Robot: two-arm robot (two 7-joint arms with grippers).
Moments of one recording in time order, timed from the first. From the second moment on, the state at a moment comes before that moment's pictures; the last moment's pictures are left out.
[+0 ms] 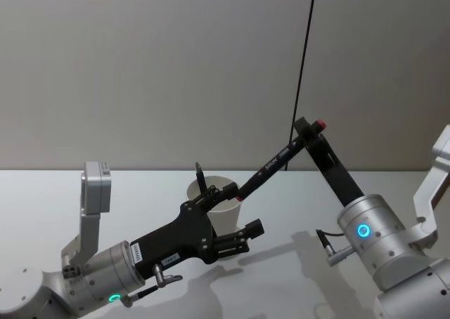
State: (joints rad) left arm -0.55 0.22 0.58 -1.14 -0.78 -0.22 -1.00; right arm 0.18 0.17 -0.18 -1.79 1.16 0.14 -0.10
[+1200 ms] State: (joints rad) left arm -0.55 0.22 0.58 -1.14 -0.78 -0.22 -1.00; right arm 0.34 0.19 -0.31 -1.57 0.99 0.05 -0.01
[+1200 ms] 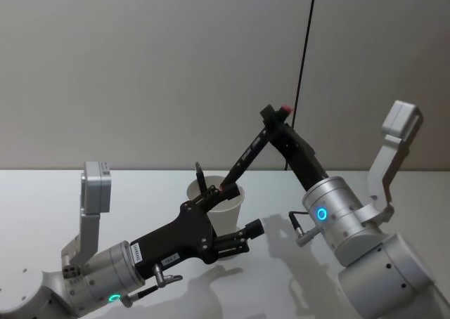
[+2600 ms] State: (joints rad) left arm -0.55 0.22 0.58 -1.14 -0.78 -0.22 -1.00; right arm 0.39 0.20 -0.37 -1.49 0.88 0.01 0.05
